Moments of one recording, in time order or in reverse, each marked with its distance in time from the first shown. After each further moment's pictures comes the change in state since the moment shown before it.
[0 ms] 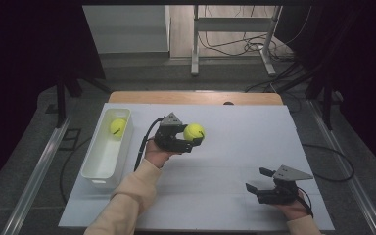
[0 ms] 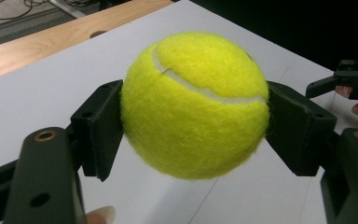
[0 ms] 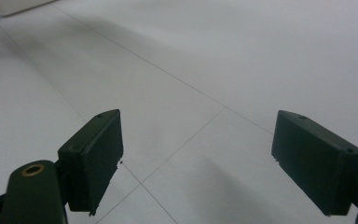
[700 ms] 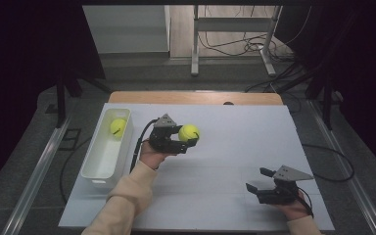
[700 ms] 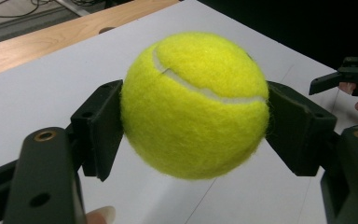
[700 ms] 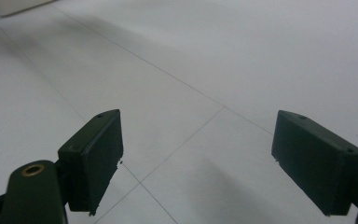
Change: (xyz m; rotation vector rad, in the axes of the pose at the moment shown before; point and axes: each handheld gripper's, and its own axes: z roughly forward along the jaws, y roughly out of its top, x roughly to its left) left arm 0.005 -0.008 -0.012 -0.010 0.017 -0.016; right arm 0.000 0.000 -0.001 -0.001 -0.005 -0.001
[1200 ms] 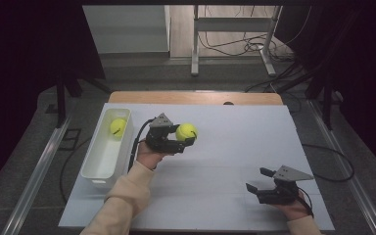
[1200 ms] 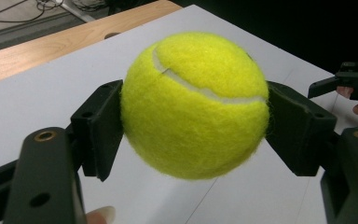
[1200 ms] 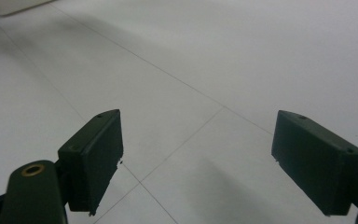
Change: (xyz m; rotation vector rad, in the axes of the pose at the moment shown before) left arm 0.001 0.000 -0.009 -0.021 0.008 -0.002; right arm 0.000 0.000 0.000 0.000 0.000 -0.002
